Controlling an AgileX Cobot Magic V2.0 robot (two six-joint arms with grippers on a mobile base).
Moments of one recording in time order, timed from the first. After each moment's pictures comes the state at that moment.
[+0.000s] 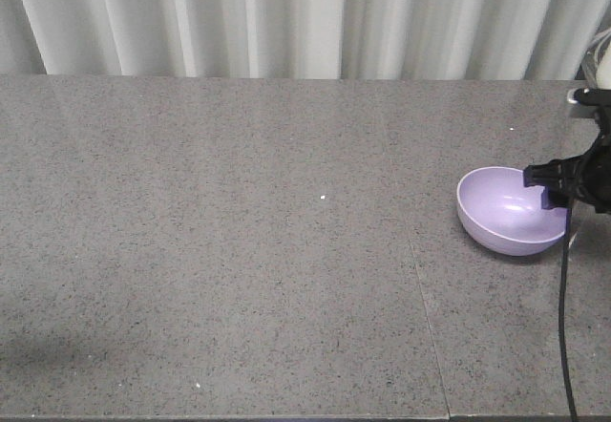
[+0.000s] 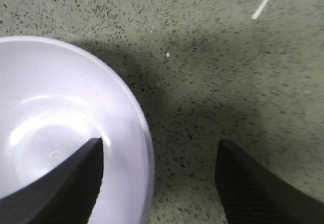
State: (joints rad) left arm -0.16 0.99 -1.26 0.06 1.16 -0.24; right arm -0.12 1.70 -1.23 -0.04 0.69 0.05
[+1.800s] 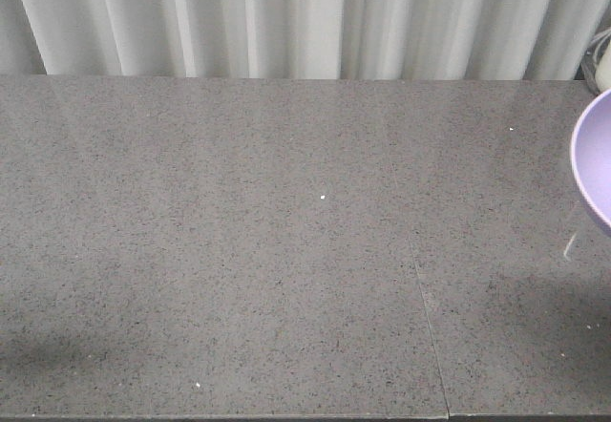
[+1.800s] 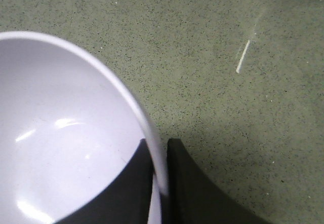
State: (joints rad) left arm -0.16 0.99 -1.26 0.06 1.16 -0.24; right arm -0.12 0.92 -1.23 0.04 1.14 -0.01
